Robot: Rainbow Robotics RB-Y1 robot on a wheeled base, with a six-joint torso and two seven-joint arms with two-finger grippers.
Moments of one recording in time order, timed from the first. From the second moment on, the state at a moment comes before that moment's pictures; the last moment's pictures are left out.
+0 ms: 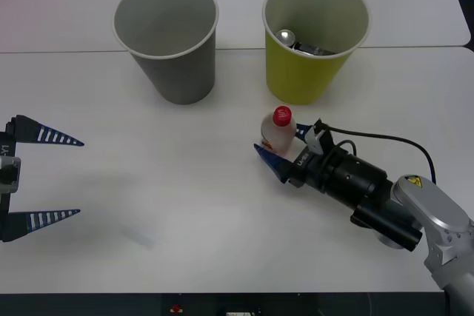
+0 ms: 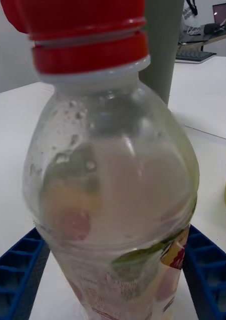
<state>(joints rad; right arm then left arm) -0.18 -0.44 0.36 -1.38 0.93 -0.57 0.40 0.26 1.13 0.26 -2.01 -1.31 -1.13 -0.09</state>
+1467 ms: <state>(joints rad) -0.04 -0.62 0.23 -1.82 1.30 -0.72 -0.30 0.26 1.13 0.26 -2.01 -1.31 -1.13 -0.09</state>
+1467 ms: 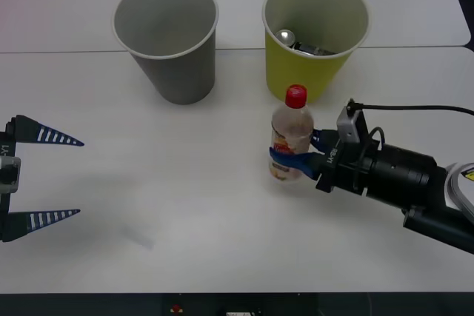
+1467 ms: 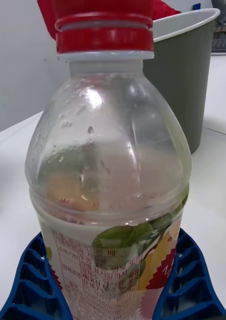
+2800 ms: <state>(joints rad) -0.45 -0.52 0.05 -2.38 2.05 -1.50 -1.42 0.26 1.13 0.26 -2.01 -1.31 -1.13 -0.09</state>
